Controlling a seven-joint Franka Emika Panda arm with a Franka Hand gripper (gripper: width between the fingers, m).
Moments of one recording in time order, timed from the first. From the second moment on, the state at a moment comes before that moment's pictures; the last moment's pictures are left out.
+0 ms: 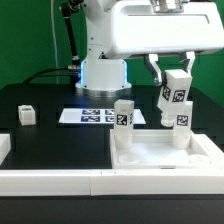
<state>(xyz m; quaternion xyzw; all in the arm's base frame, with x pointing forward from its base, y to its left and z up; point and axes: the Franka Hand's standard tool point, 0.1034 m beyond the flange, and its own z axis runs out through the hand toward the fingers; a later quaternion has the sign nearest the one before) 0.590 0.070 0.143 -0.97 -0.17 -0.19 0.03</state>
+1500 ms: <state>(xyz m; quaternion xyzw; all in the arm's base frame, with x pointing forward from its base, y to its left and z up) 0.591 0.100 0.110 -0.97 -0.09 -0.24 0.03</state>
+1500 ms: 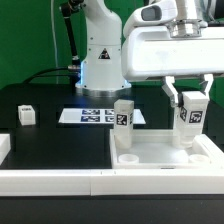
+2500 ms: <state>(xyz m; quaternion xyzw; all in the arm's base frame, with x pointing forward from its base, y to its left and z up) 0.608 0.110 0.096 -0.96 -0.04 -0.26 0.03</state>
